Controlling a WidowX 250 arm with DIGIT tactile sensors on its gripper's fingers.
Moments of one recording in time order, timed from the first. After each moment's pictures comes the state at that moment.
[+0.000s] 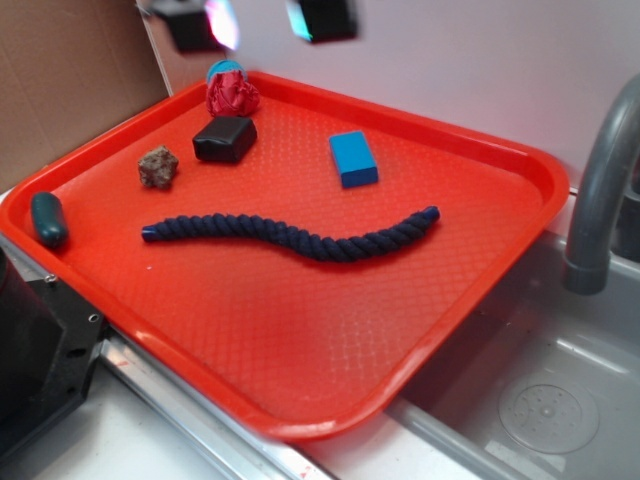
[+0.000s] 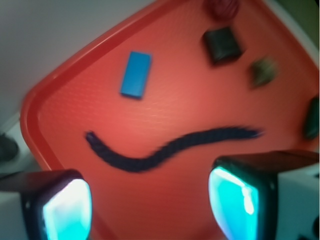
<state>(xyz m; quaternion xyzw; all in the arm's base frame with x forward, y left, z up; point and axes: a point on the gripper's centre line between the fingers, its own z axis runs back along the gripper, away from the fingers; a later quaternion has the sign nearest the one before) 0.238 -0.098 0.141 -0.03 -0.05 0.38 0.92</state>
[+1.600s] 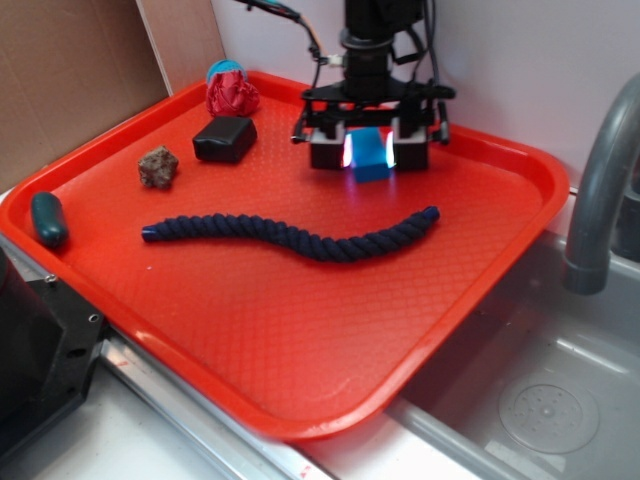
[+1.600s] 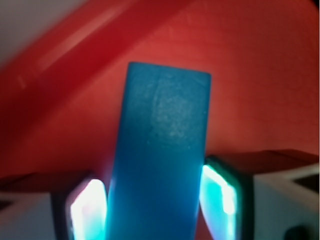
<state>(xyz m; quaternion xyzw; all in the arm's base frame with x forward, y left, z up) 0.307 -0.049 0.022 0.02 0.02 0.33 0.94</state>
